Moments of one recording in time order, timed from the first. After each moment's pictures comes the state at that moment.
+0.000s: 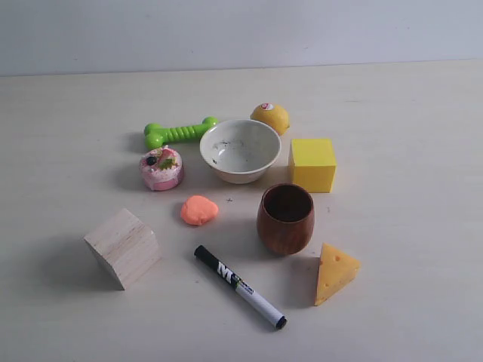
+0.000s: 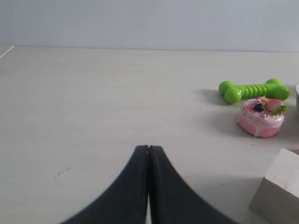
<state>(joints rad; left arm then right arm) -0.01 0.01 0.00 -0.06 0.37 0.05 -0.16 0.01 -0.01 0.03 0.34 -0.01</state>
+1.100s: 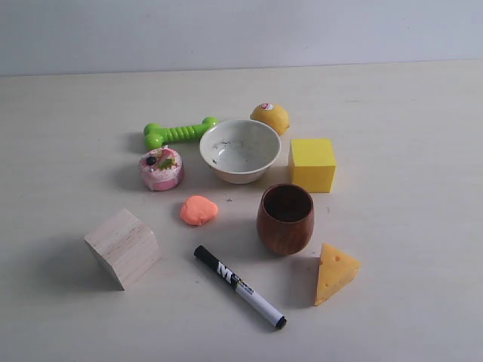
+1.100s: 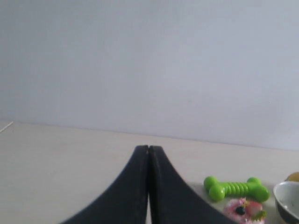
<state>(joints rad) -0.01 0.01 -0.05 -0.16 0.10 0.05 -0.16 0.01 -0.01 0.03 0.34 -0.01</state>
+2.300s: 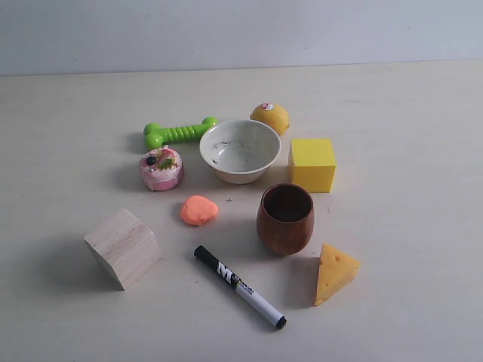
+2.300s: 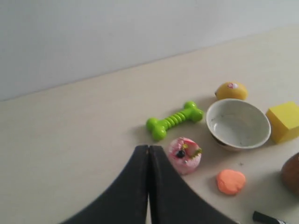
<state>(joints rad) -0.01 0.90 -0.92 -0.54 0.72 0.64 -0.16 0.01 -0.01 0.03 0.34 -0.01</state>
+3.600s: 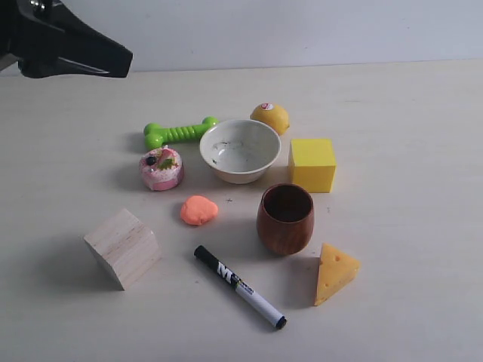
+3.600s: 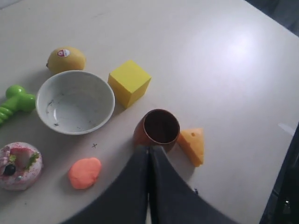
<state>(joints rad) -0.35 1.23 -1.06 -0.83 0.88 0.80 -0.16 0.01 -0.01 0.03 0.34 -0.01</state>
